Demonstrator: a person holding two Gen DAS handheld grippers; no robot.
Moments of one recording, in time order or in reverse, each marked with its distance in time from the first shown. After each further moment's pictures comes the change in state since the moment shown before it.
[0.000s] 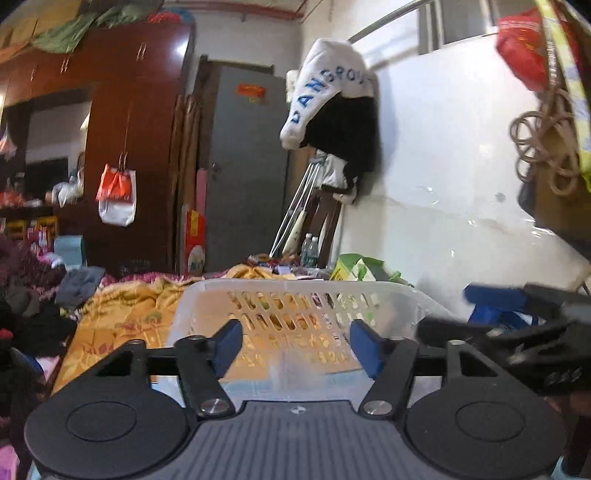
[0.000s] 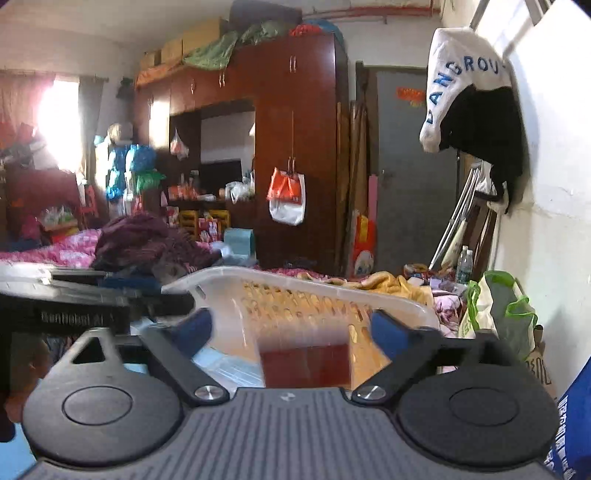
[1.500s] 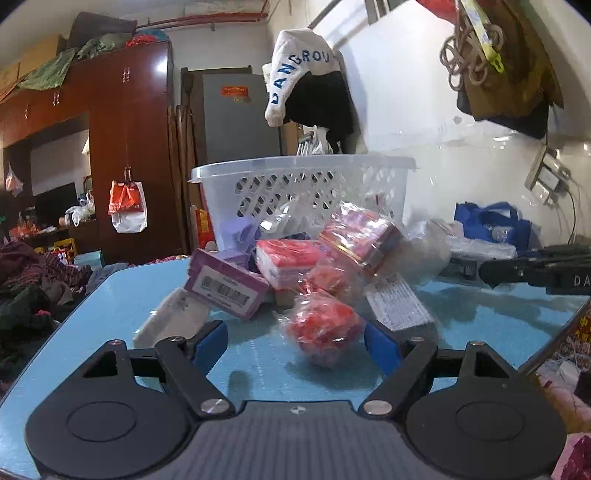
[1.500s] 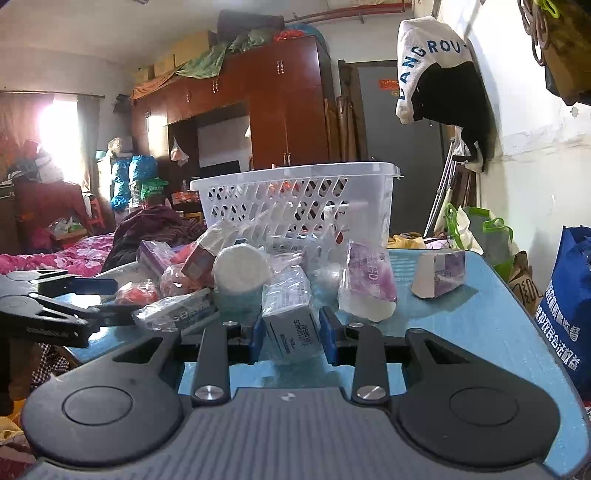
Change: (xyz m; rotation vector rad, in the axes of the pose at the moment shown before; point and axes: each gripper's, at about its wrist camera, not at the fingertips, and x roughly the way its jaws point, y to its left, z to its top) left arm -0.114 -0.029 -0.169 0.174 0.021 0.063; right arm -0.124 0.016 -0.147 0.087 0.034 0.009
